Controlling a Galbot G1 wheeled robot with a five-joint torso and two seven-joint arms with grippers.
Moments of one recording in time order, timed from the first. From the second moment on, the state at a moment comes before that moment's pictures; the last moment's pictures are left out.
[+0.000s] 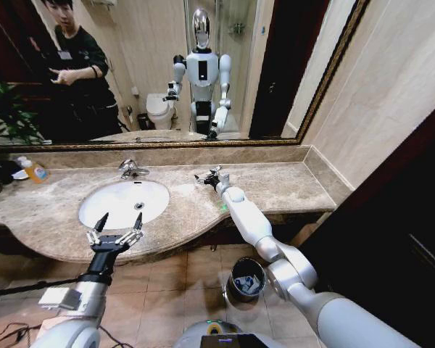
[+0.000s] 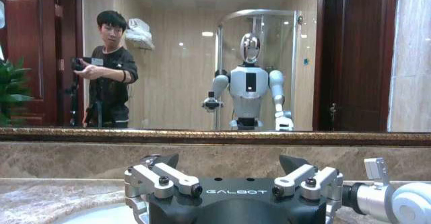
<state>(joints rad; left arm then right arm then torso) 1.84 -1.36 -0.82 -2.47 -0.37 0.04 0.05 -0.30 1.61 0.15 0.75 0.23 -0.07 -0.27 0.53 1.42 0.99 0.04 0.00</state>
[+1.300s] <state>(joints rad) 1.84 -1.36 -0.82 -2.47 -0.37 0.04 0.05 -0.29 1.61 0.06 0.85 0.28 -0.15 -0.14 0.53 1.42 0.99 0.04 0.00</state>
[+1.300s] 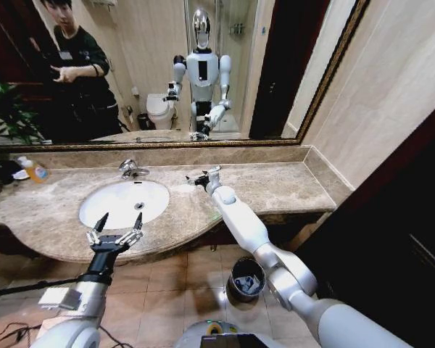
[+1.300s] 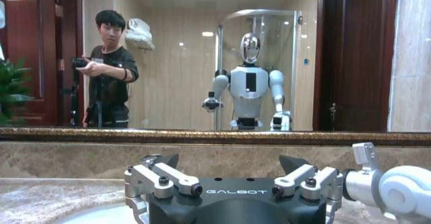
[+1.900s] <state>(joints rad) 1.84 -1.36 -0.82 -2.47 -0.37 0.04 0.05 -0.21 1.61 0.07 0.70 0.27 -0.12 -0.18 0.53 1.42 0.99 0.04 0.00</state>
